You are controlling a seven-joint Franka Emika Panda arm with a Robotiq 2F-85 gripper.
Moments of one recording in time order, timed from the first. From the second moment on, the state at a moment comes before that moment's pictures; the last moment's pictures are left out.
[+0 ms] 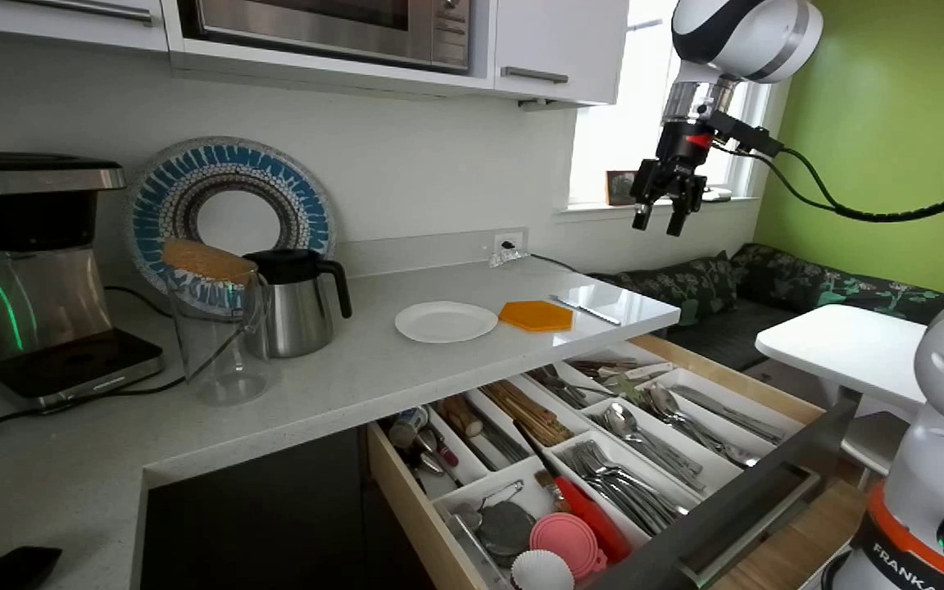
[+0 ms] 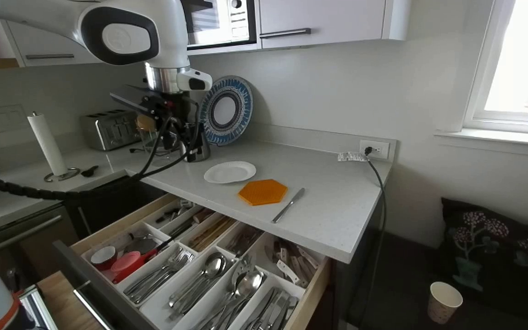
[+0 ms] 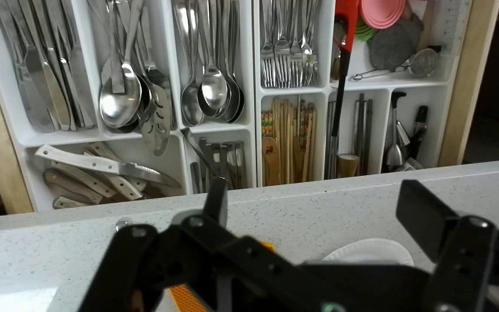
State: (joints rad) arm -0.02 -0.46 -0.23 -2.34 0.08 1.90 -0.28
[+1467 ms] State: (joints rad) arm -0.16 -0.05 -0.18 -2.40 -0.24 2.19 -0.16
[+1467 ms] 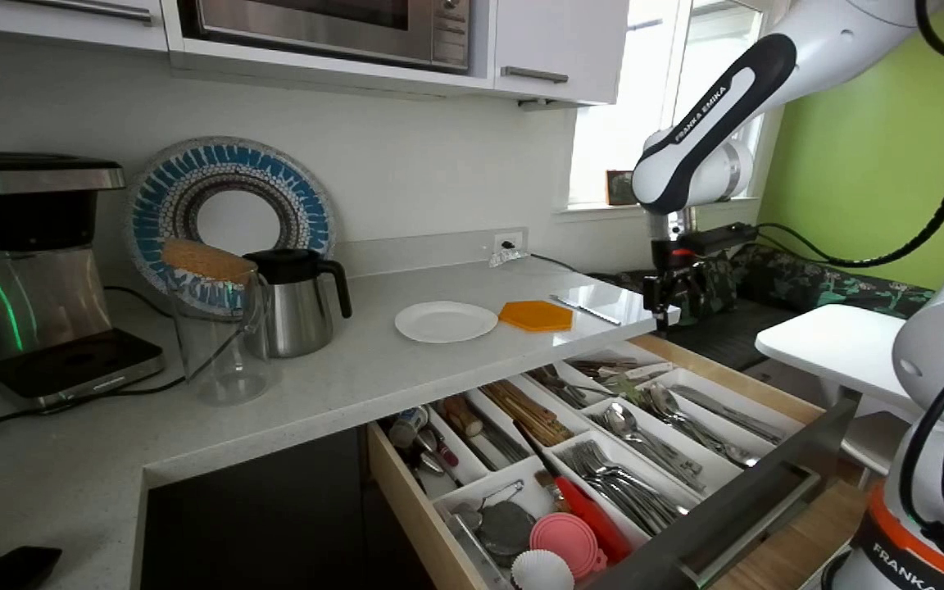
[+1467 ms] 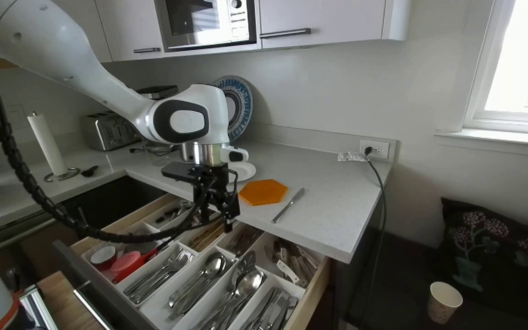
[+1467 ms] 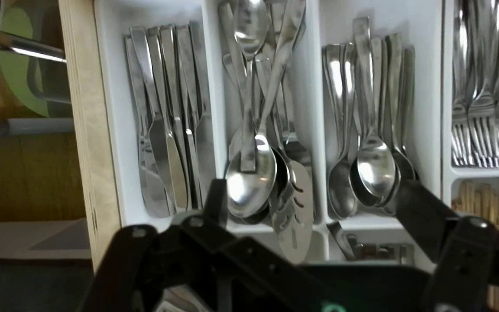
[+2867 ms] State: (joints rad) arm -0.21 0.24 -0.20 -2.37 -0.22 2.31 -0.16
